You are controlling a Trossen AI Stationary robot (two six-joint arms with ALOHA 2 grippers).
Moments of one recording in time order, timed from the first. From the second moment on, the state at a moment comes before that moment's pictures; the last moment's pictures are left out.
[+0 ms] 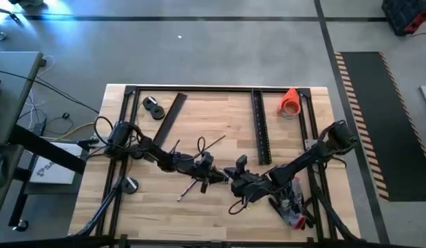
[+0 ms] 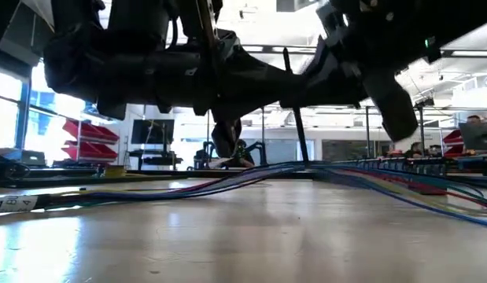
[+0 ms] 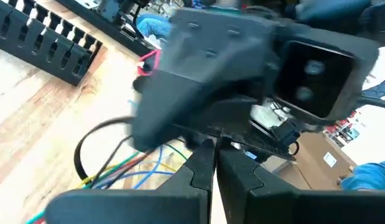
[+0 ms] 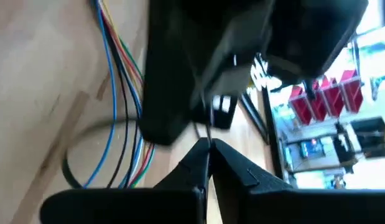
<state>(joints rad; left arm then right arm) -0.24 2.05 0.77 1.21 -0.03 -0.68 0.54 1.79 0.89 0.24 0.86 -0.50</state>
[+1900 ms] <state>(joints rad) -0.34 2.13 0.87 0.98 -0.47 -0.36 0.52 1.77 0.90 0.04 0.60 0.82</state>
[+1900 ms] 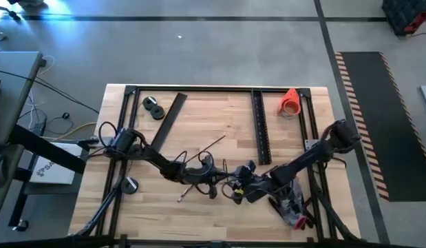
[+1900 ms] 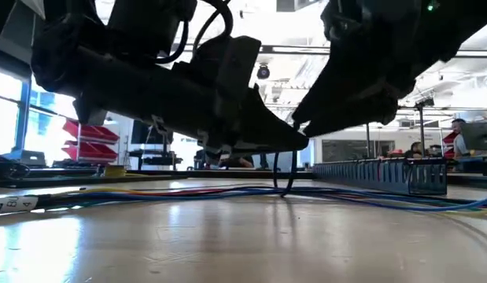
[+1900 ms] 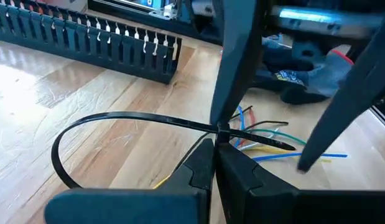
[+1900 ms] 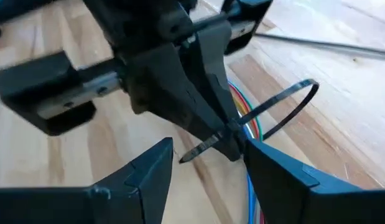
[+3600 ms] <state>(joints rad) -0.42 2.00 0.80 0.99 -0.40 0.07 0.53 1.78 1.08 -0.39 0.52 0.85</state>
